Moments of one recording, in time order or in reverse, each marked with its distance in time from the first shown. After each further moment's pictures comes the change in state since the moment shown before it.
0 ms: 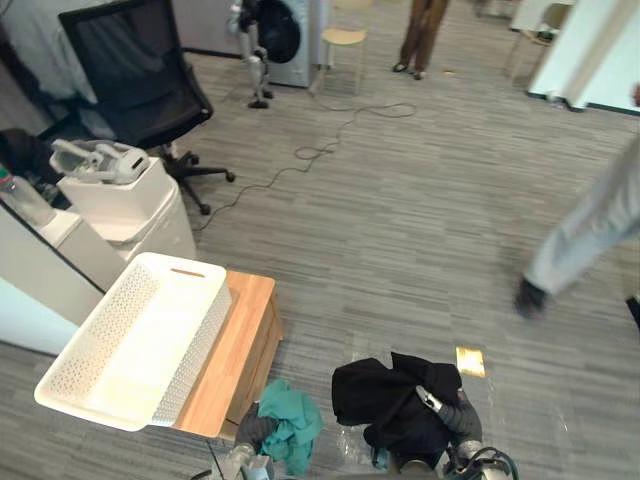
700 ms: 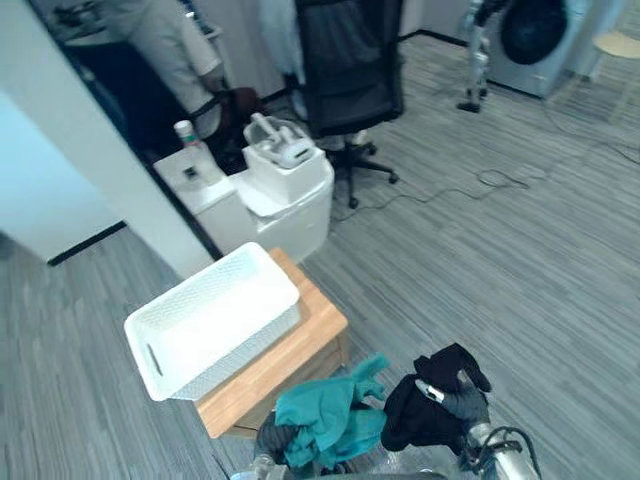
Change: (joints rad) left arm 0.041 -0.113 0.011 -0.064 -0.045 0.020 -0.050; right arm -0.110 -0.126 0.025 0.016 -0.091 0.009 0.018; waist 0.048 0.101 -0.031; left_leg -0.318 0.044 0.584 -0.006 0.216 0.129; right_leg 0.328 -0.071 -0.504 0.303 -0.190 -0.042
